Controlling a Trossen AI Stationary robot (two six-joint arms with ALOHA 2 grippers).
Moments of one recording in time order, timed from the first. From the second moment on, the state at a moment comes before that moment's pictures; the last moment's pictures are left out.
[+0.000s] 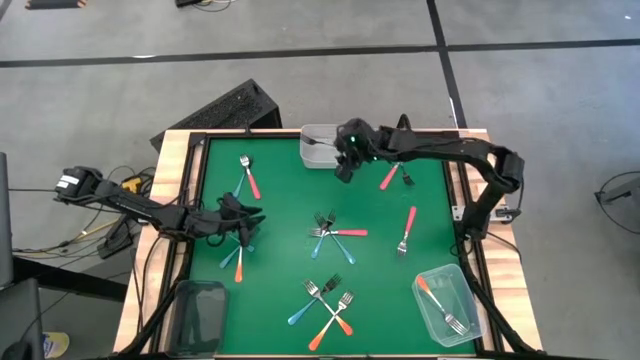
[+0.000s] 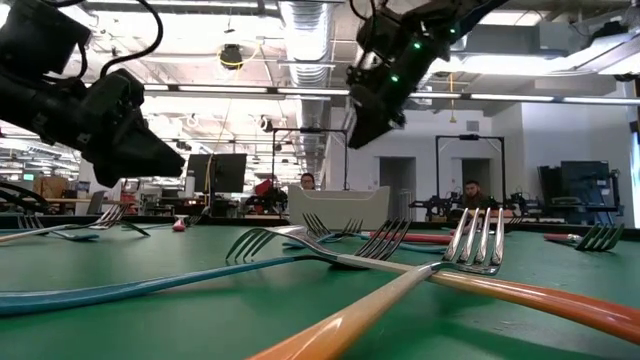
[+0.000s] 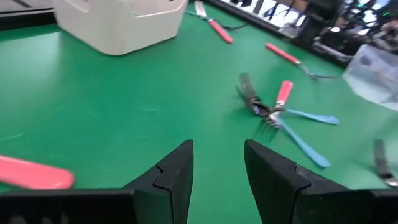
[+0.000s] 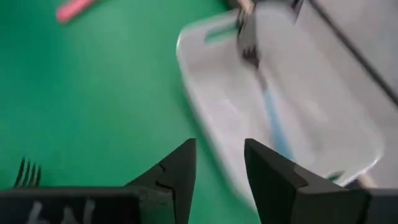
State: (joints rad) left arm -0.21 0.82 0.03 0.39 -0.56 -0.56; right arm -0.39 1.68 1.28 -0.41 0.12 -0.02
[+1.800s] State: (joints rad) left arm 0.36 0.97 0.21 1.24 -0.37 0.40; right arm -0.25 1.41 1.13 -0.89 0.33 0.59
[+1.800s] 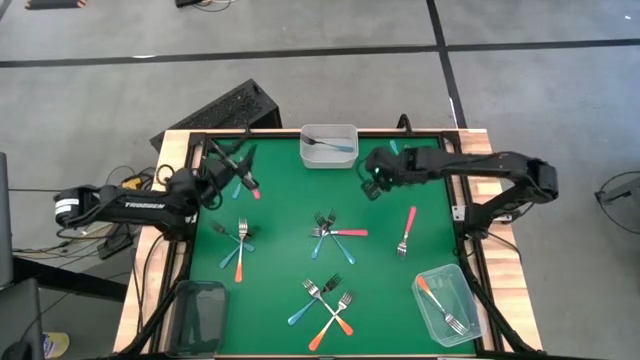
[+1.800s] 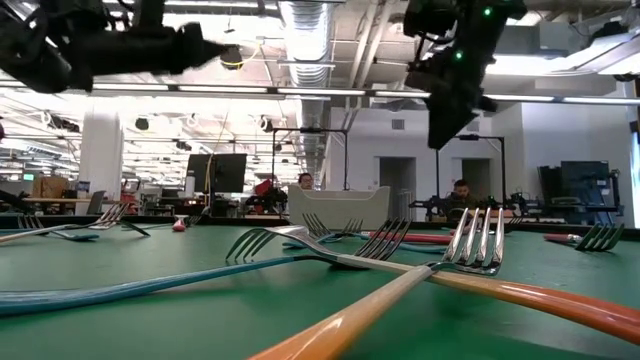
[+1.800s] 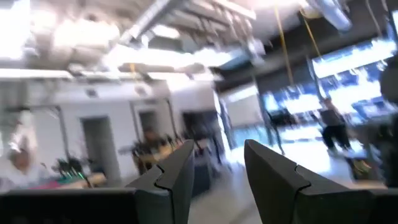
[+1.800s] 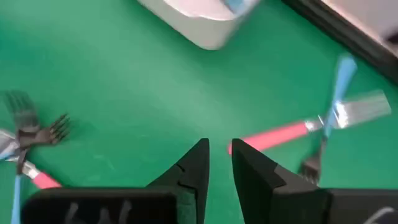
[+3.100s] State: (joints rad) left arm 0.58 0.99 0.47 0.68 -0.05 0.11; right arm -0.07 1.41 0.67 -0.86 -0.03 1.11
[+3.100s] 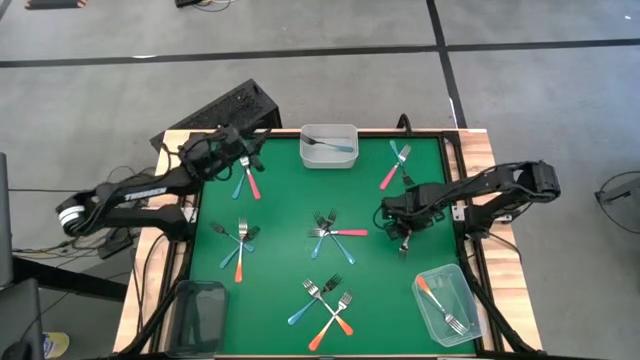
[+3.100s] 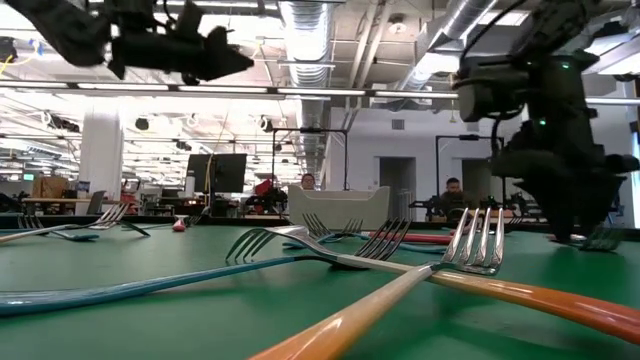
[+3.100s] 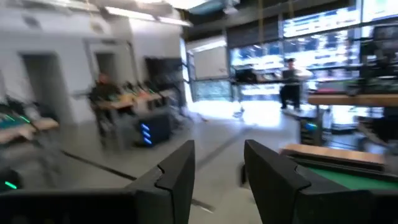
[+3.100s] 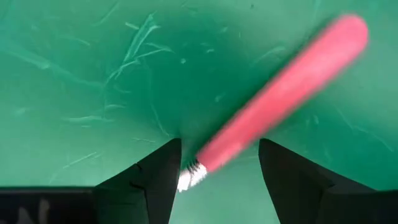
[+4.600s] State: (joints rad) left arm 0.08 1.32 0.47 0.75 -0.02 -0.14; right arm 0.11 1.41 0.81 0.24 0.48 0.12
